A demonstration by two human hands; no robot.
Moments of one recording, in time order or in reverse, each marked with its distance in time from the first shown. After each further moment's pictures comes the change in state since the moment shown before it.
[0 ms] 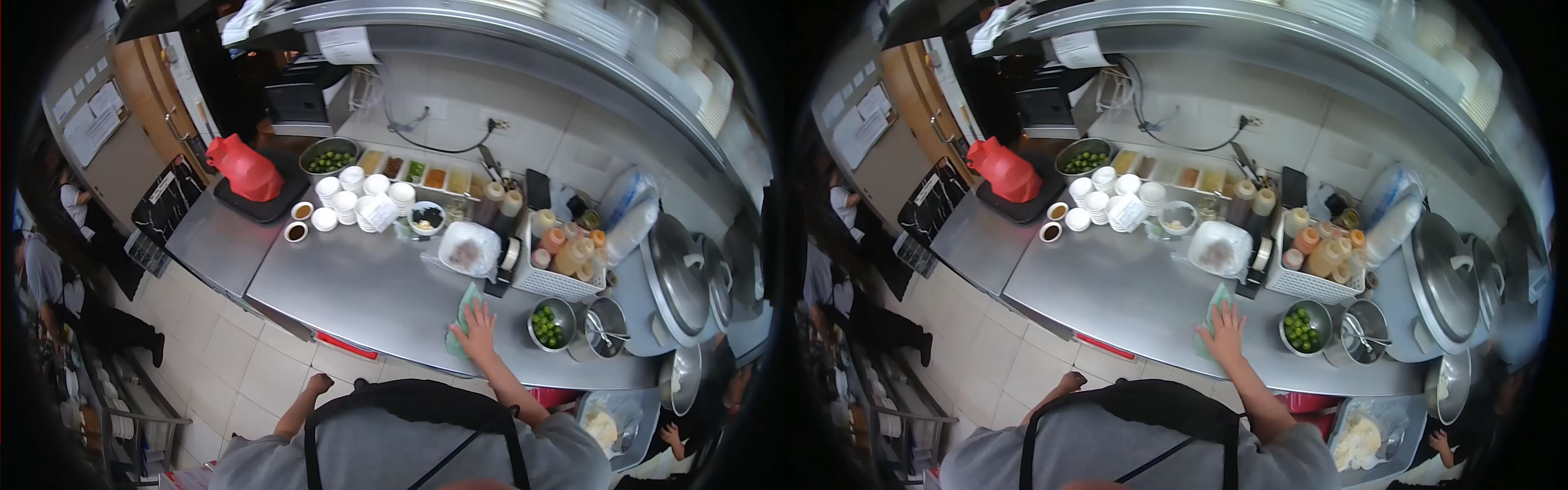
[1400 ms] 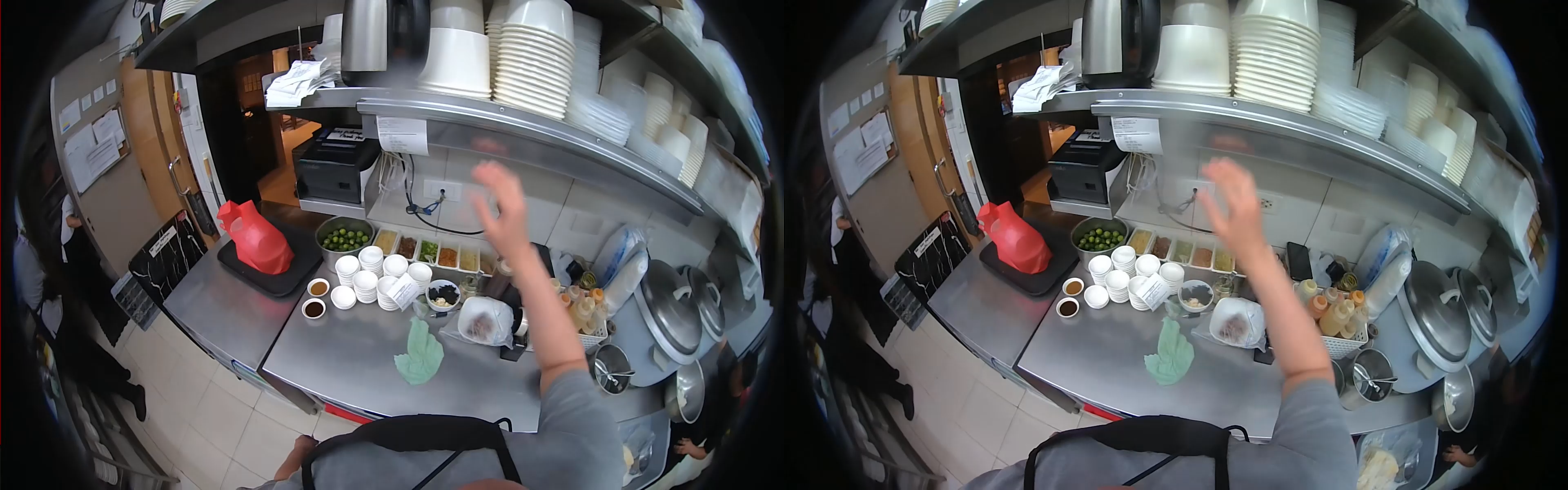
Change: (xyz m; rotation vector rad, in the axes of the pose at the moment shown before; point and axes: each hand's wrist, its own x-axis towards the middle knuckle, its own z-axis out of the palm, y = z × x) left_hand 0.051 -0.113 -0.026 -0.108 0.047 -0.239; right_hand 0.288 -0.238 -0.187 -0.074 0.752 -0.795
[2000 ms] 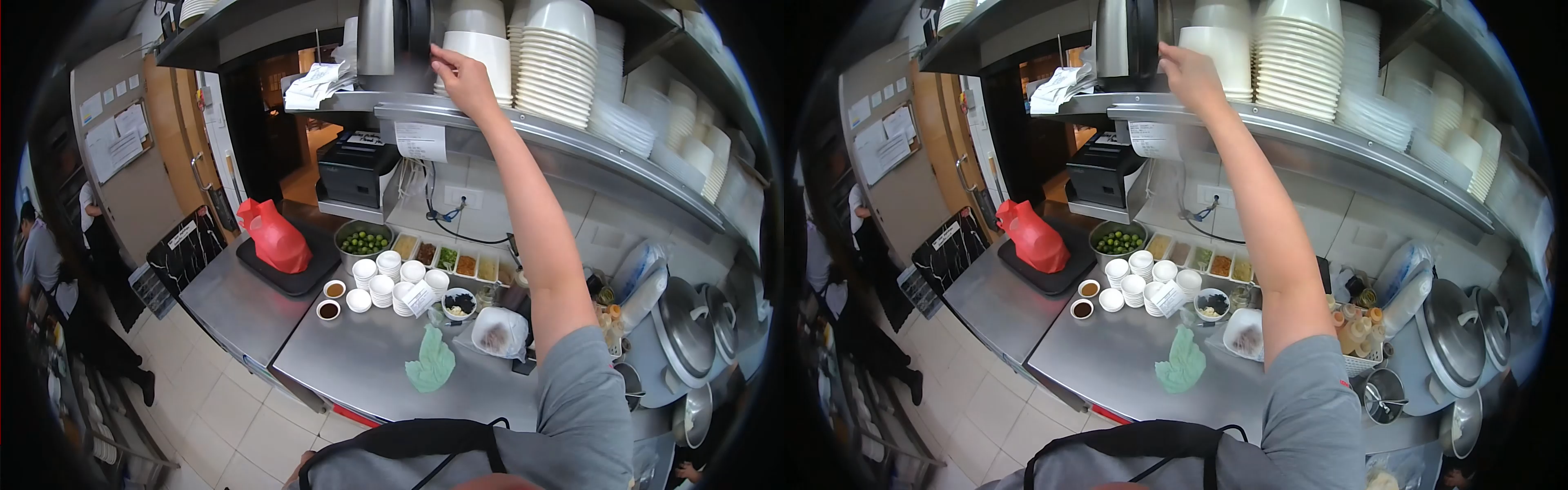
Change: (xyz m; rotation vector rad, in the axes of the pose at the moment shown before) left_hand -0.036 0.016 0.001 -0.091 -0.004 -0.126; right_hand 0.186 0.039 0.094 0.344 0.048 0.105
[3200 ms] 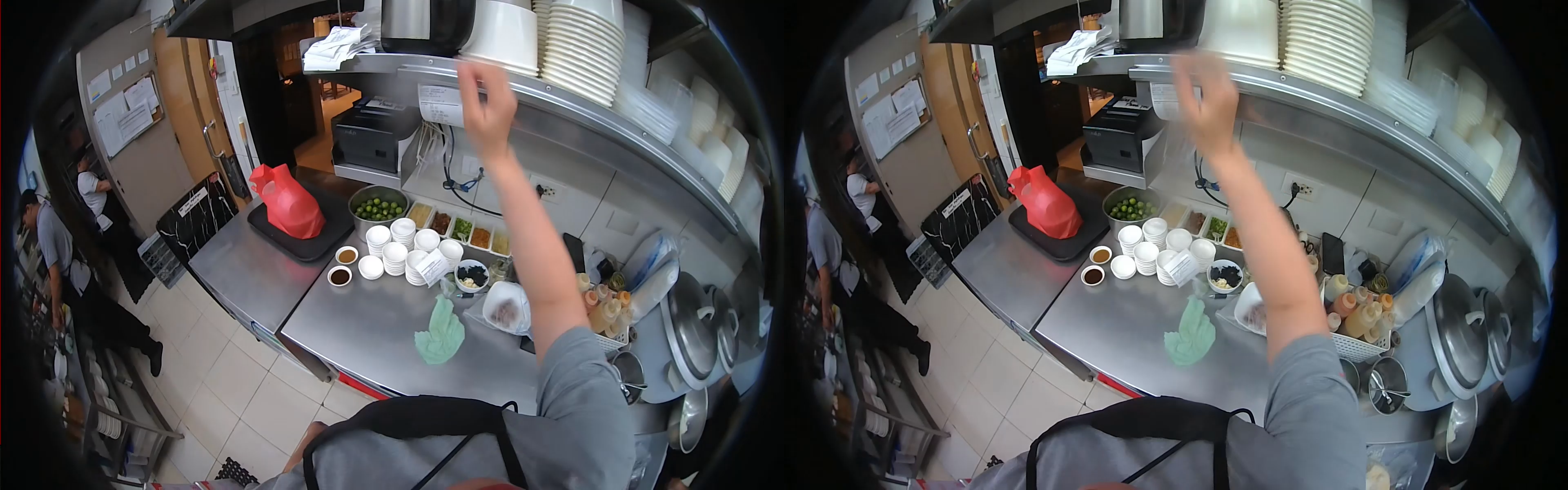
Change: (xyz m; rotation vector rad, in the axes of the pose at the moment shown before) left_hand -0.045 -0.022 0.016 -0.169 -0.006 -0.071; right_hand -0.085 -0.054 0.009 0.171 0.336 -0.248
